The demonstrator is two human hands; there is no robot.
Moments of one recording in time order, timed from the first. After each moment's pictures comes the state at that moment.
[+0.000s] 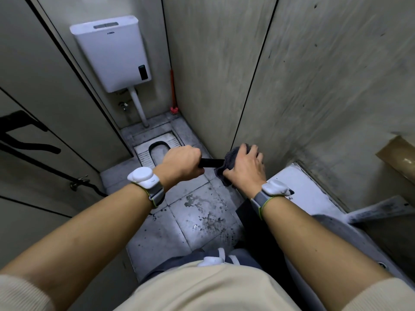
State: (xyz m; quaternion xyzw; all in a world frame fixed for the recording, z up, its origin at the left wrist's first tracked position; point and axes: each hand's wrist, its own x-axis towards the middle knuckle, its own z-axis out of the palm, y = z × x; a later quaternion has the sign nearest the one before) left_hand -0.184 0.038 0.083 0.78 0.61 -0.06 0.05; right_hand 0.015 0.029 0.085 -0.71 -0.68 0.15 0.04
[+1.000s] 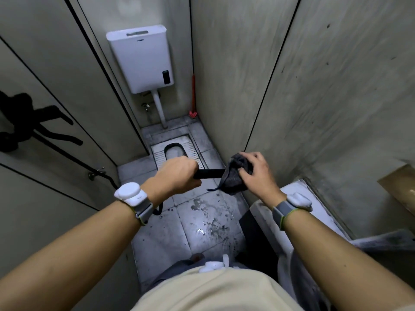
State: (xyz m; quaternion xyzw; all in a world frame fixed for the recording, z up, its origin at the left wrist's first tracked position) left_hand -0.177 -0.001 0.112 0.76 0.65 -0.06 0.04; right_hand 0.073 0.053 0.089 -0.56 -0.73 0.33 0.23
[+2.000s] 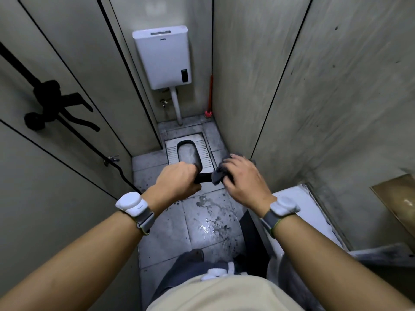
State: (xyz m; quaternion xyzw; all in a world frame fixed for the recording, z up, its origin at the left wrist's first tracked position) left_hand -0.134 -0.051 0.111 0.68 0.73 -0.04 0.06; right_hand 0.079 0.028 0.091 -0.35 -0.91 0.16 0.17
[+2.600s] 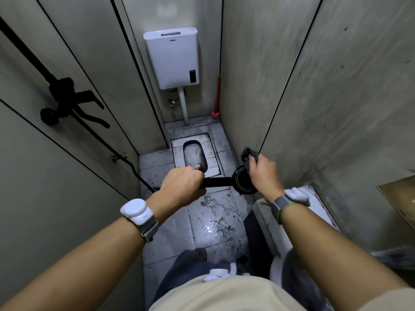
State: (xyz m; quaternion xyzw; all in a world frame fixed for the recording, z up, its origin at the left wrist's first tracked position) left_hand -0.121 -0.079 0.117 0.70 0.71 -0.07 0.01; right_hand 0.089 0.059 0.073 -0.60 -0.74 0.25 0.17
